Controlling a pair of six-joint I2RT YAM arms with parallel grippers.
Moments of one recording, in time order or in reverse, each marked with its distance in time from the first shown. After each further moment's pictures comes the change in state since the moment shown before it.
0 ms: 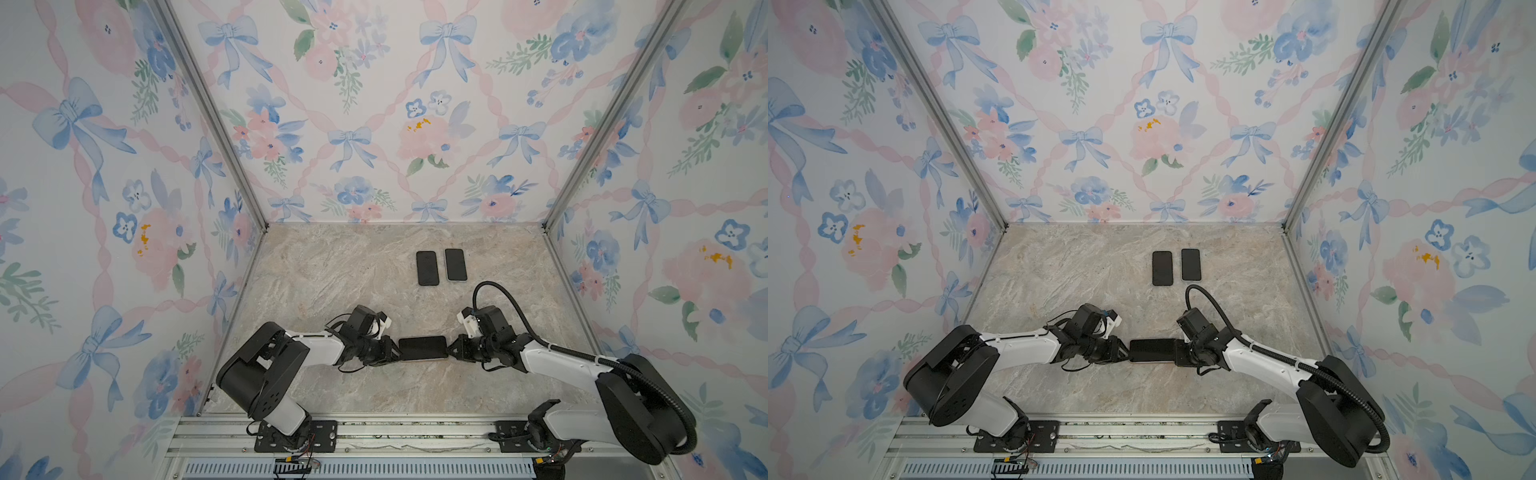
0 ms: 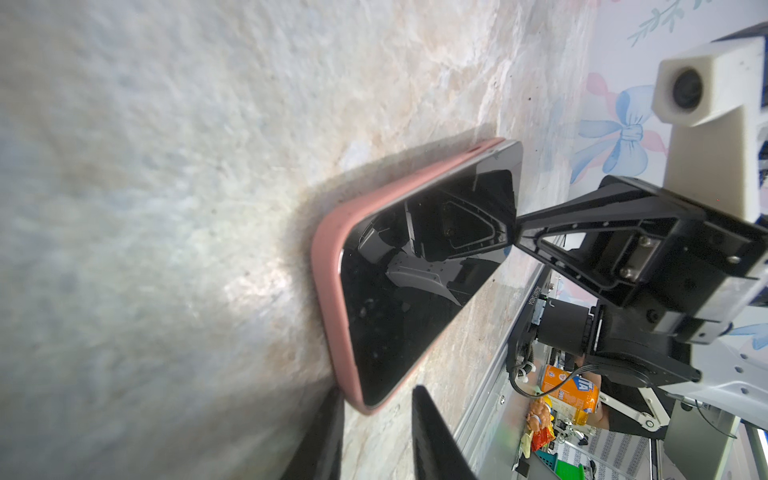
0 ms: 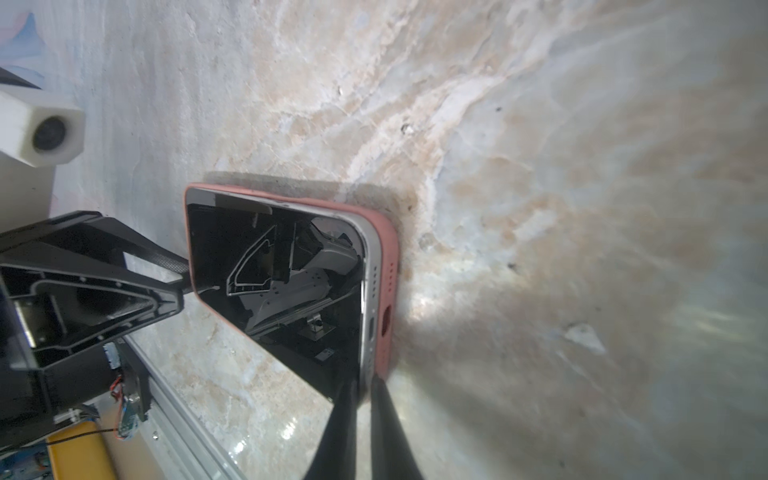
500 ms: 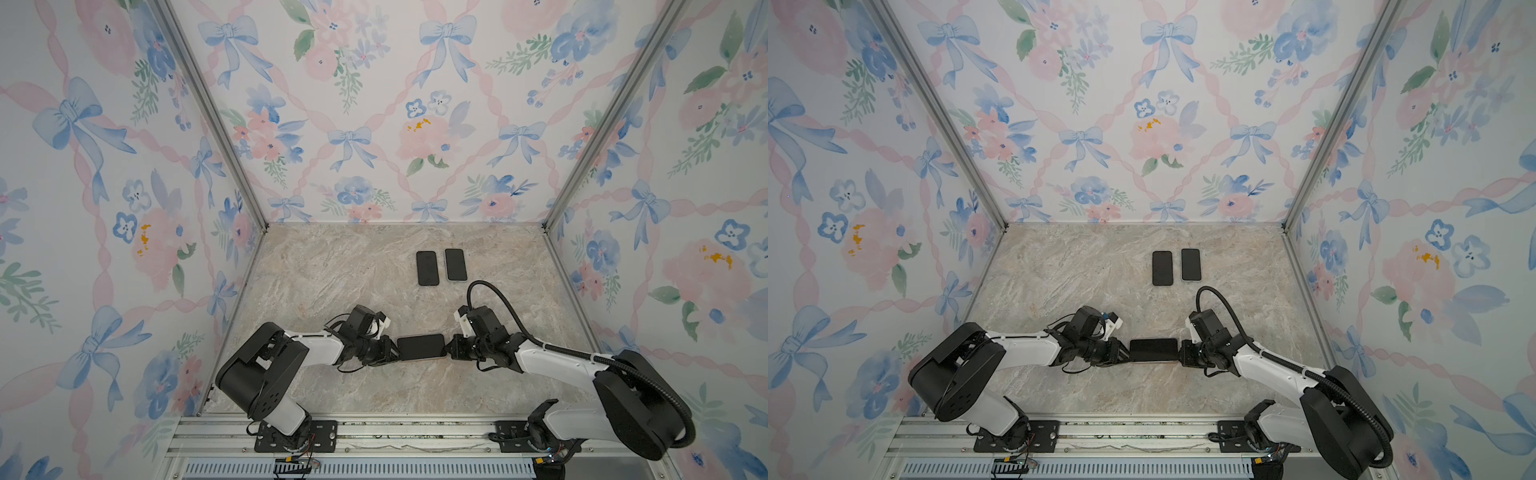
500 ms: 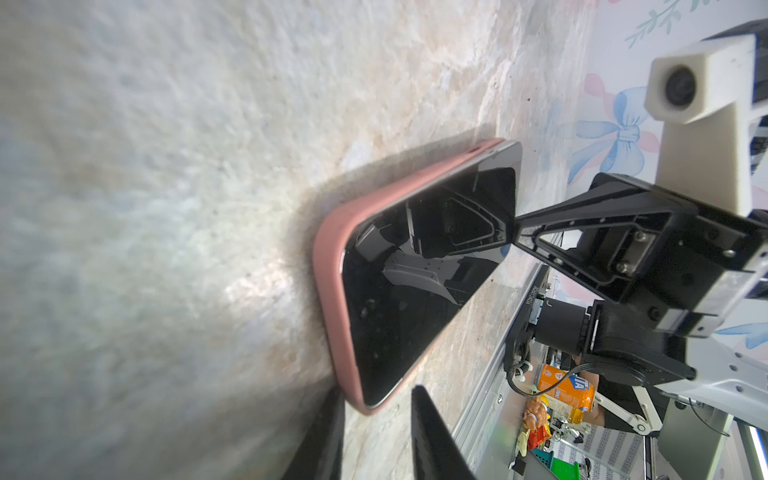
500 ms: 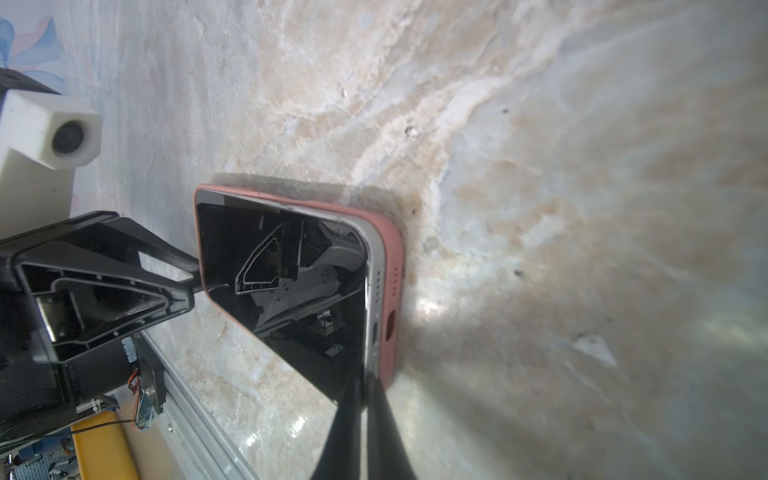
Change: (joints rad) left arm 0.009 0.029 -0.046 0.122 0.081 -0.053; right arm -0.117 -0.061 -0.115 0.136 -0.146 -0.041
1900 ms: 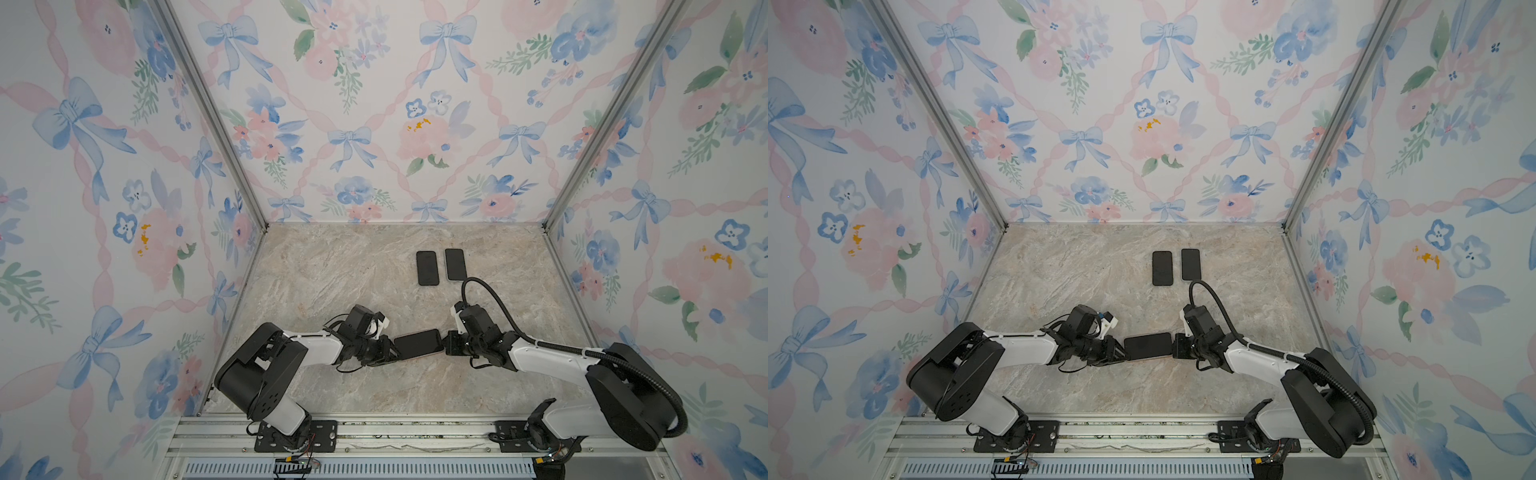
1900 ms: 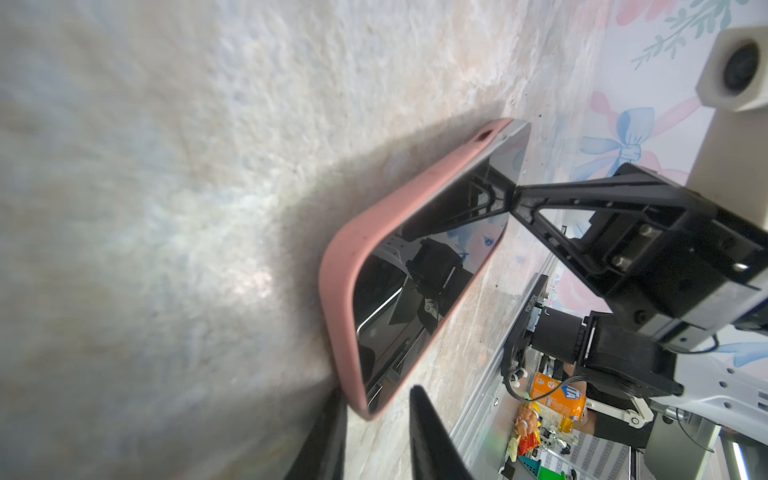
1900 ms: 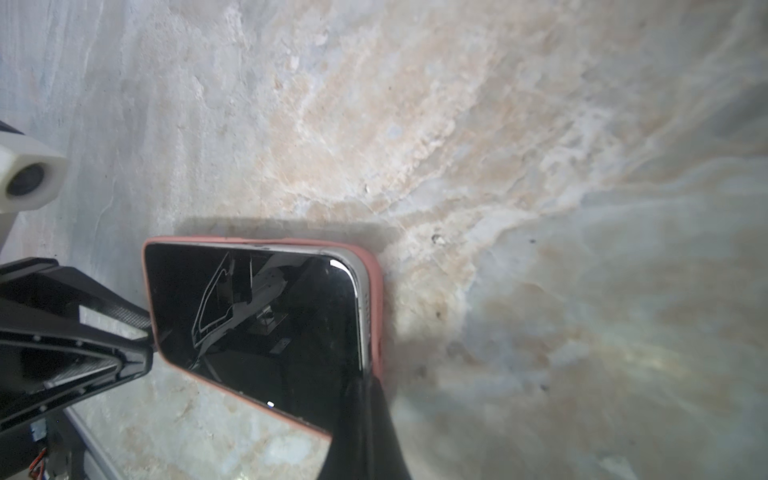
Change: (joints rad) left arm 0.045 -0.001 -0.010 -0.014 0.030 -0.020; right arm 0.068 0.159 0.020 0.233 0.099 0.016
